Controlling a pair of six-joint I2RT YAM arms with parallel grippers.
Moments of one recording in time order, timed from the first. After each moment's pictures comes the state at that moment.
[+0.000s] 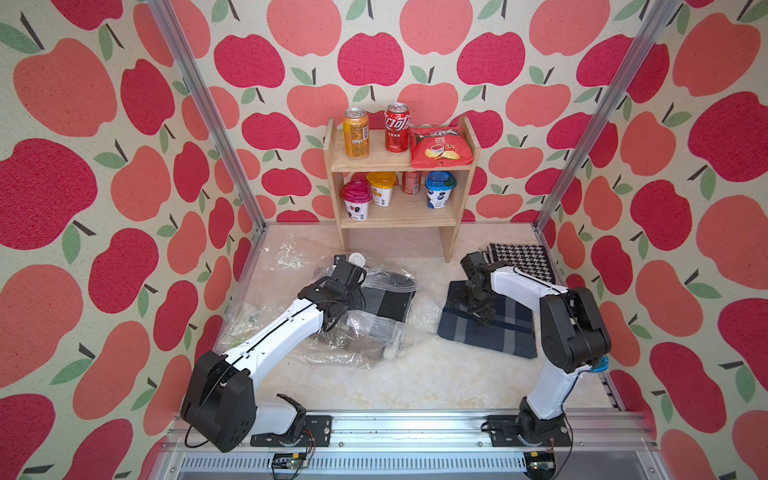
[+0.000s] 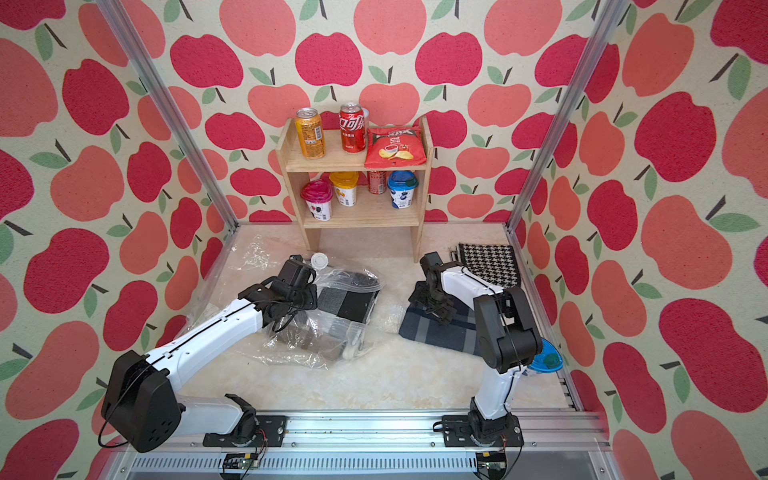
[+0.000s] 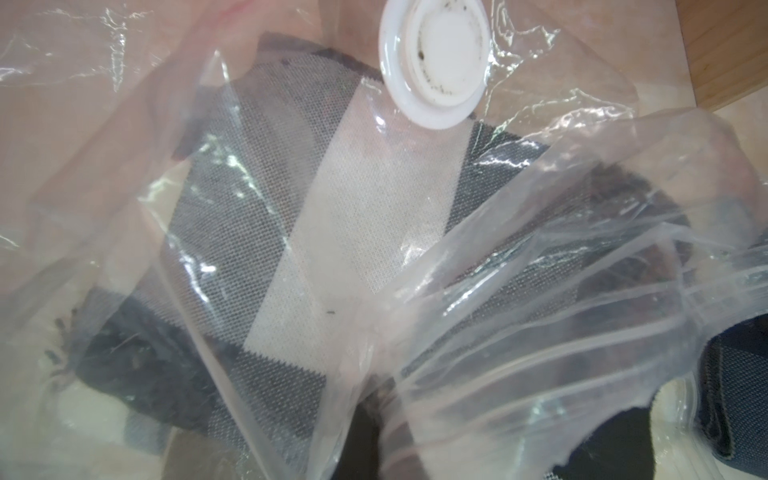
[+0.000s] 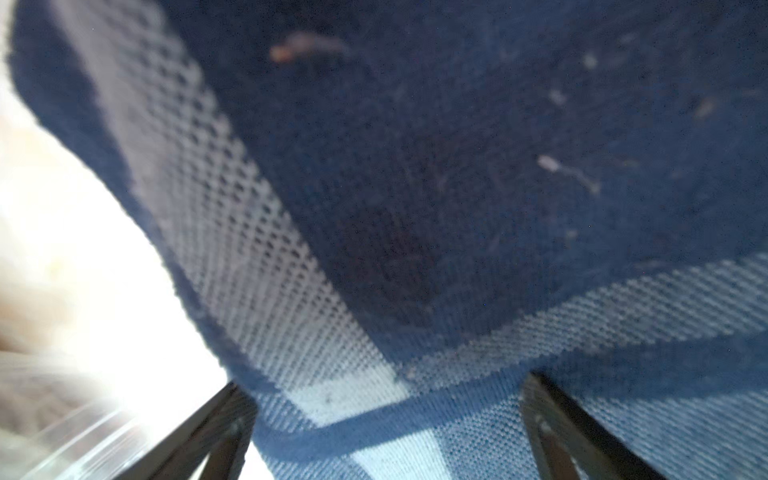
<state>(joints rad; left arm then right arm) -0.53 1.35 1.00 -0.61 -0.27 -0.50 0.40 1.83 1.20 -0.84 -0.07 0.88</state>
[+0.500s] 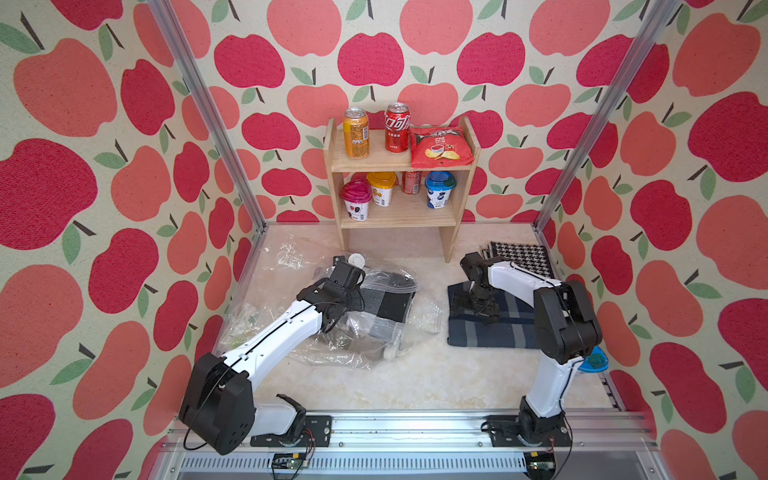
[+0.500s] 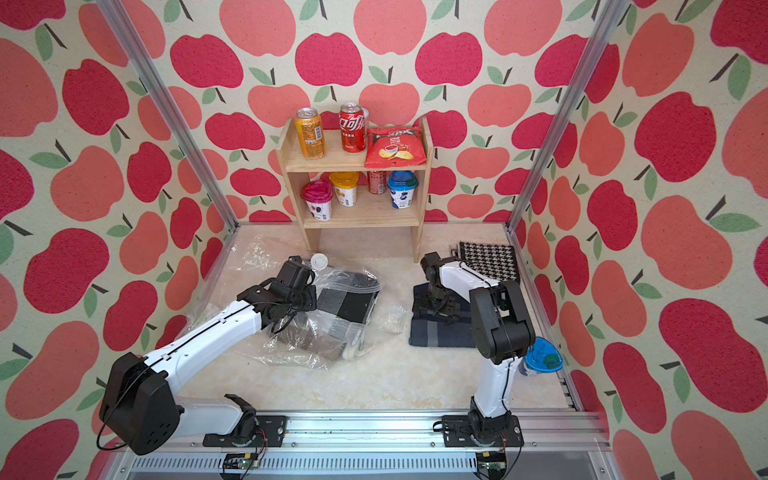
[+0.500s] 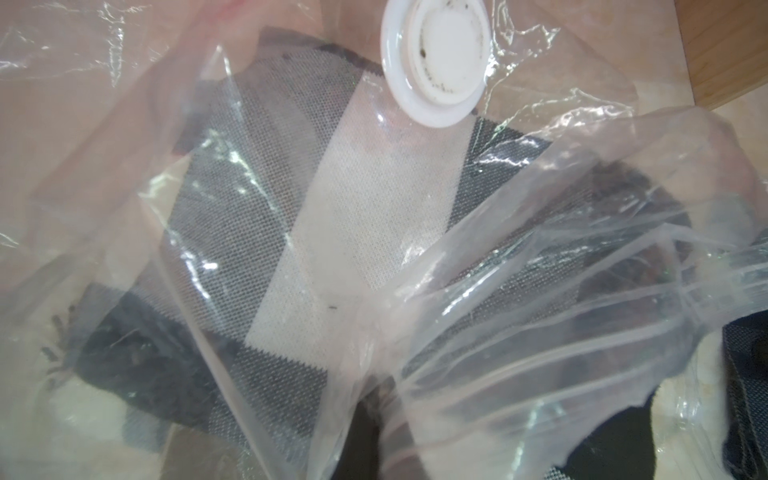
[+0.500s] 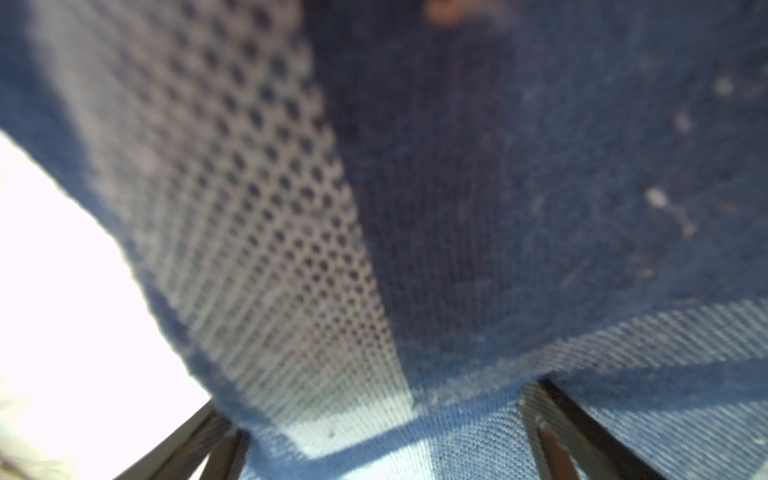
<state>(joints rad) -0.52 1.33 0.98 -0.61 -0.26 -0.50 0.36 1.89 1.26 -0.98 -0.02 0.51</state>
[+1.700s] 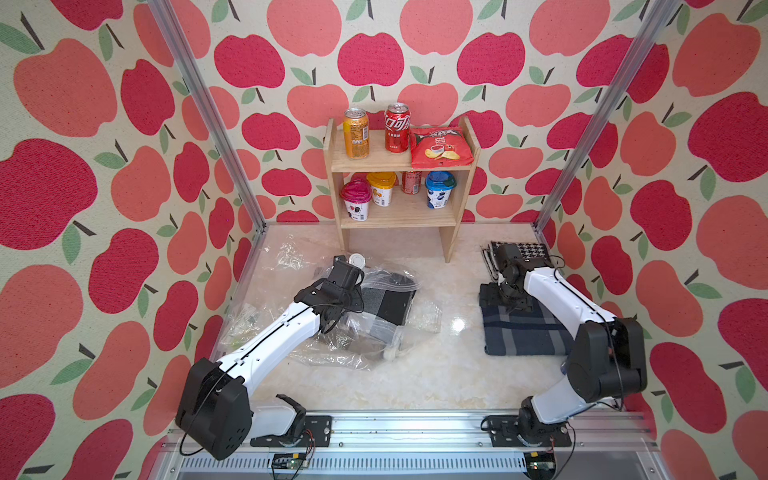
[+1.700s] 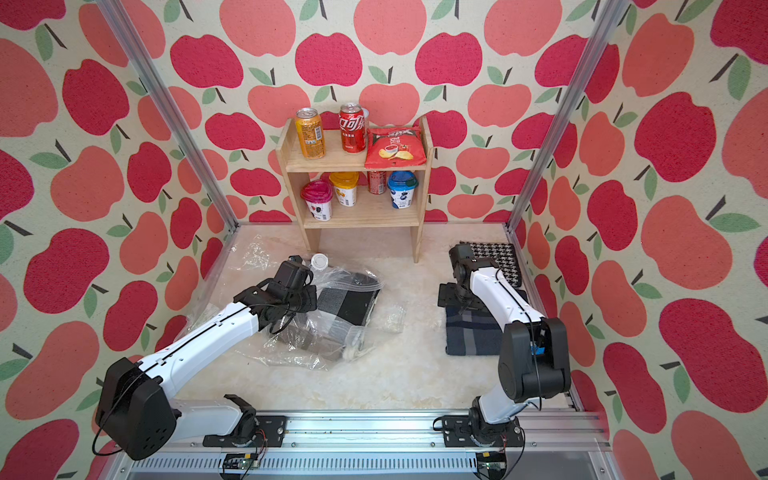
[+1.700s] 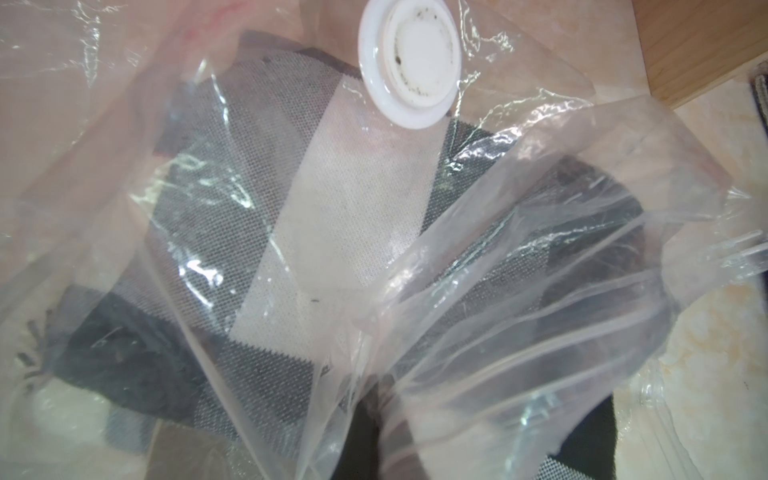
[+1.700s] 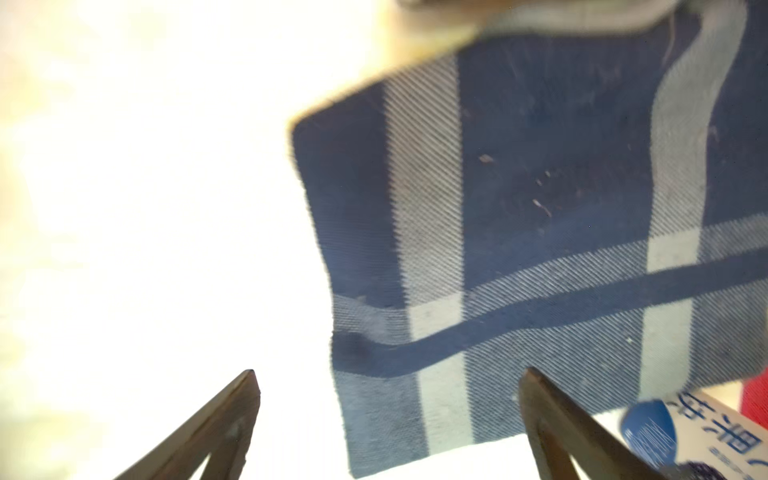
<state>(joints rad) -0.53 1.31 0.98 -0.61 -0.22 -0.50 0.27 1.53 1.19 -0.95 0.08 0.33</state>
